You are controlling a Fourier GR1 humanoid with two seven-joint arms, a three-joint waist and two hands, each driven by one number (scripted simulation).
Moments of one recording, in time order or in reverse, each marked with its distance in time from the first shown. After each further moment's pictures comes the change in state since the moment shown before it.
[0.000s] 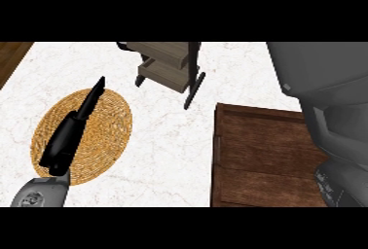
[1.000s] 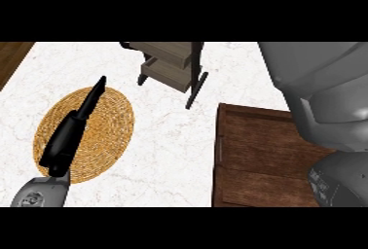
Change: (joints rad) left arm -0.004 -0.003 -0.001 -0.007 -0.002 -0.006 -0.004; right arm 0.040 0.012 -0.158 0.162 -0.060 -0.673 -0.266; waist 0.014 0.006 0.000
